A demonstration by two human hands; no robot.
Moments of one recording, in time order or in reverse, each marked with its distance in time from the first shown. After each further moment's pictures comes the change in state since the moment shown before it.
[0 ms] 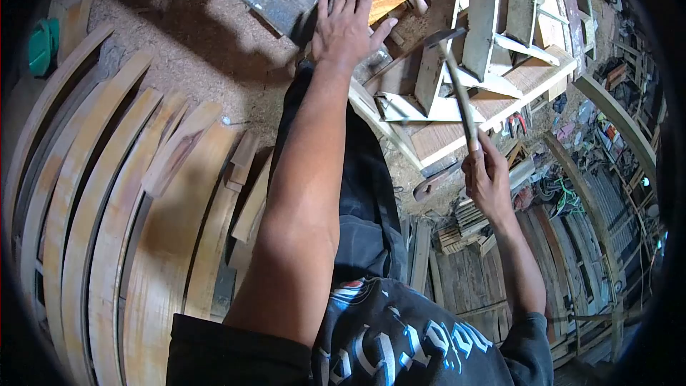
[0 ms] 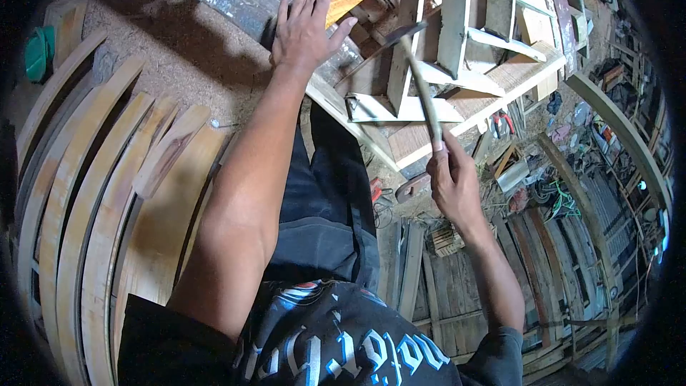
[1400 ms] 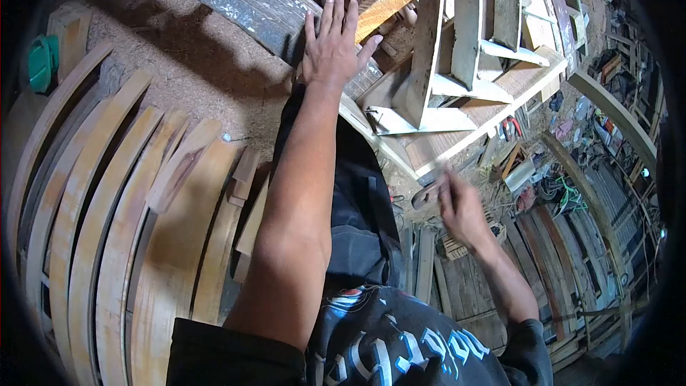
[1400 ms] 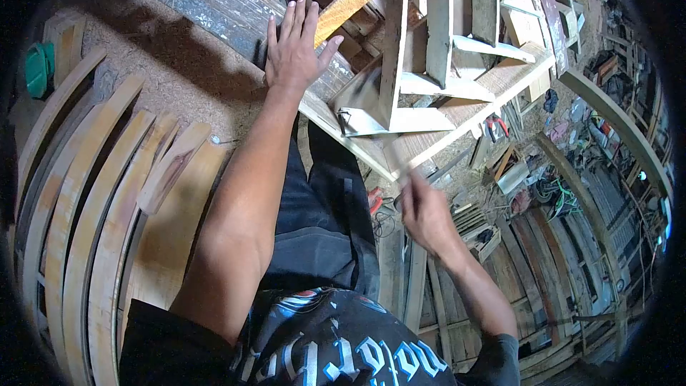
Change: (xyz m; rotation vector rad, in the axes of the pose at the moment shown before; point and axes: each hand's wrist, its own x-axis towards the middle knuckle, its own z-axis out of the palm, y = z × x) left_hand 0.001 0.002 -0.002 0.001 -0.046 -0.010; right_hand -0.024 -0.002 0.027 -0.184 -0.022 -0.155
